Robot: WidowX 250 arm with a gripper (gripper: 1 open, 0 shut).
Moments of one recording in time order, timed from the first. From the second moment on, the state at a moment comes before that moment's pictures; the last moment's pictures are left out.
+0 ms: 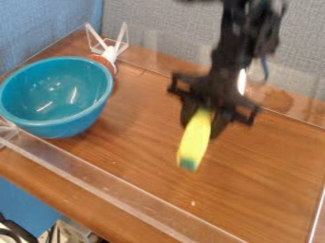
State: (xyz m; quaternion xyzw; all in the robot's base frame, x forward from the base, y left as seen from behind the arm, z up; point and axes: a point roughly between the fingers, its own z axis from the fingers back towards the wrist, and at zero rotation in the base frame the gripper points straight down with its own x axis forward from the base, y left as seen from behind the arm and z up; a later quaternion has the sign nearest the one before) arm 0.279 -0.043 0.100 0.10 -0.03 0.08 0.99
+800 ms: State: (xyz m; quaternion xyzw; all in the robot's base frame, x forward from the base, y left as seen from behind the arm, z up) arm 0.274 -0.005 0.120 0.07 -0.04 0.16 0.98
